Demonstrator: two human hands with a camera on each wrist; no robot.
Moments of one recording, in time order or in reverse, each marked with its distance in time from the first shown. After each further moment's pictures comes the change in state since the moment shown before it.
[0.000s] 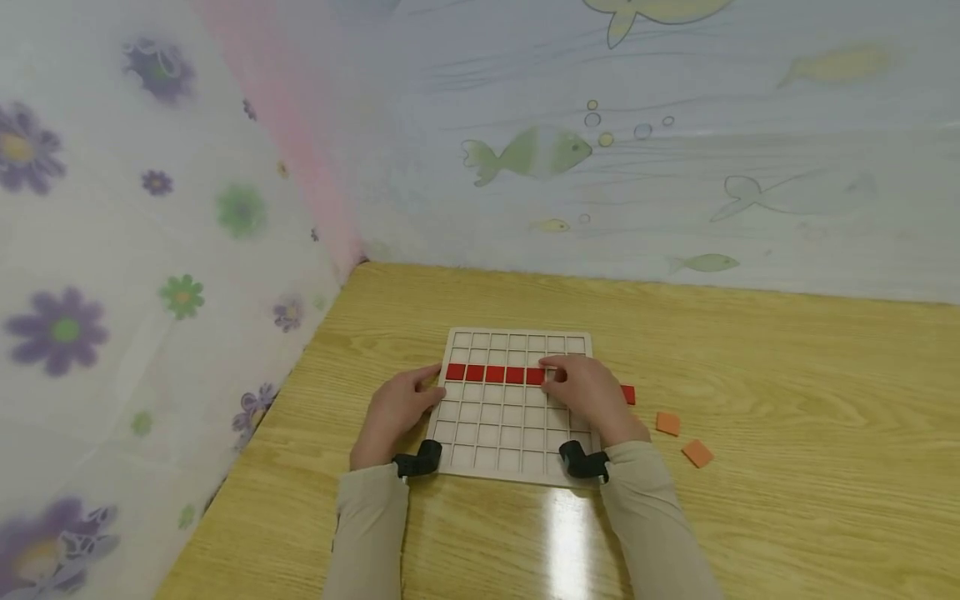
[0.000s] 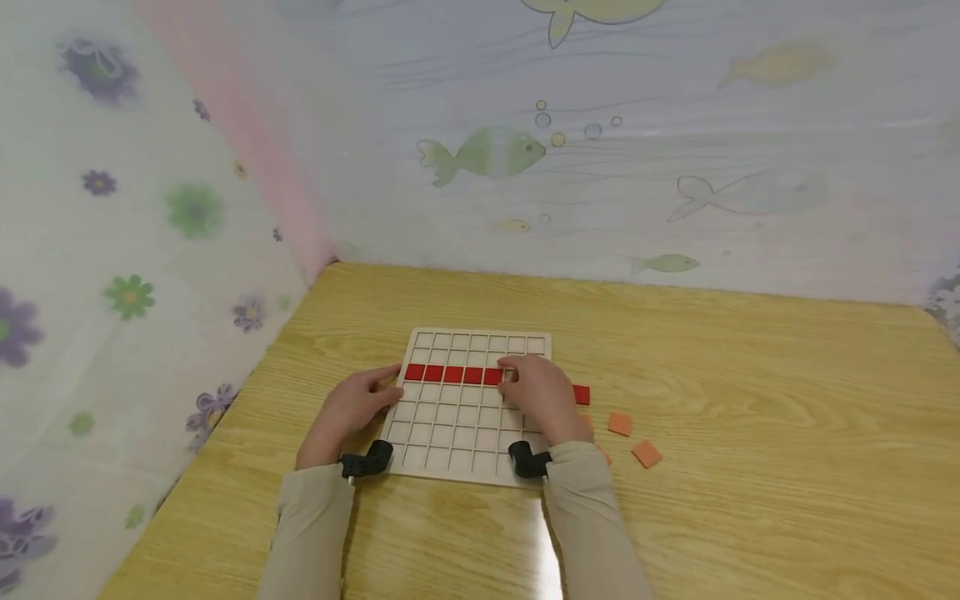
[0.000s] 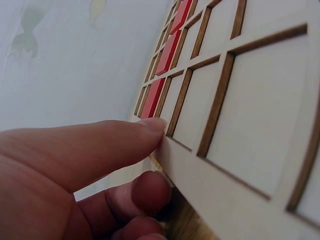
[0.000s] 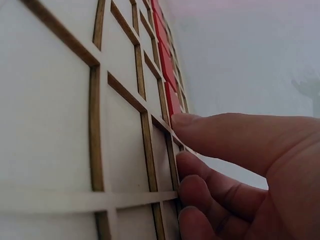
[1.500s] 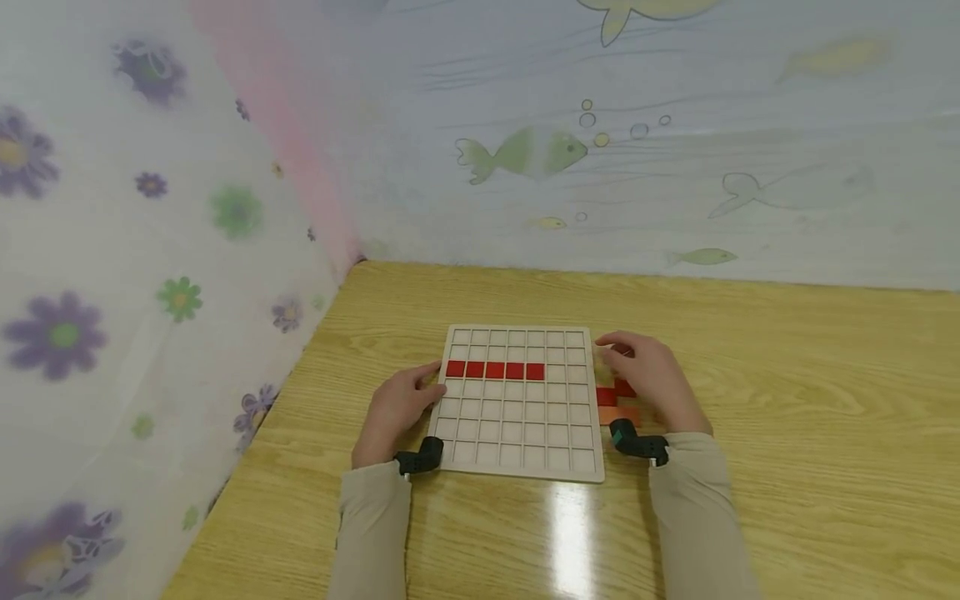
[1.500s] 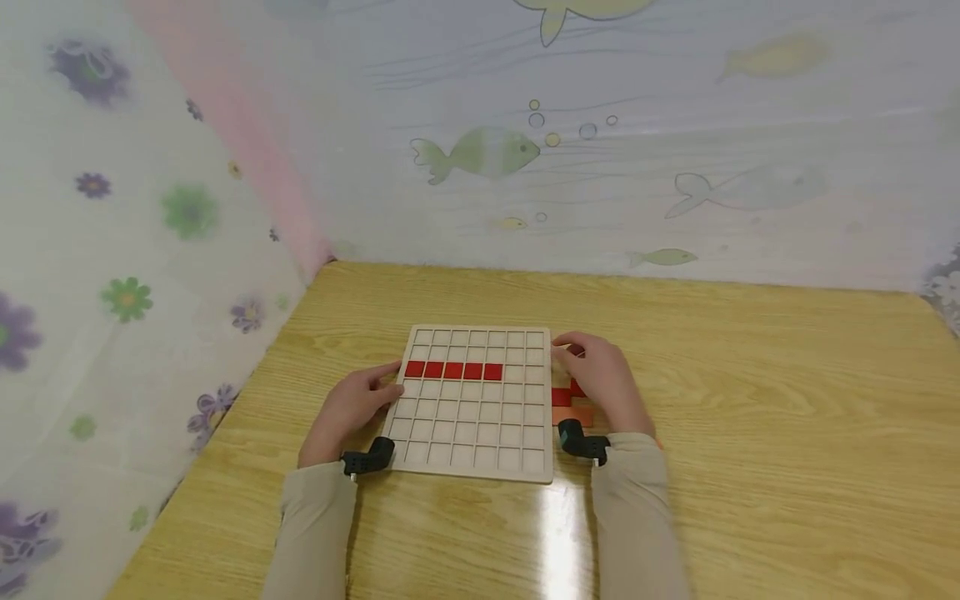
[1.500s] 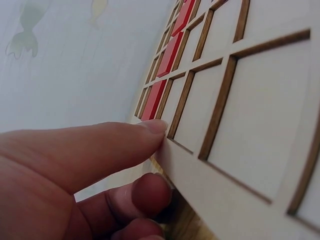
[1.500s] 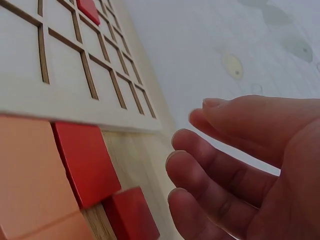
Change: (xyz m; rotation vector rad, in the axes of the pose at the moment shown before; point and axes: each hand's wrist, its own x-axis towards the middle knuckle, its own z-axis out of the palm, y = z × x) left_hand 0.001 0.000 0.001 -0.019 -0.007 -0.004; right_hand -0.021 0.053 -0.045 0.237 0.071 0.127
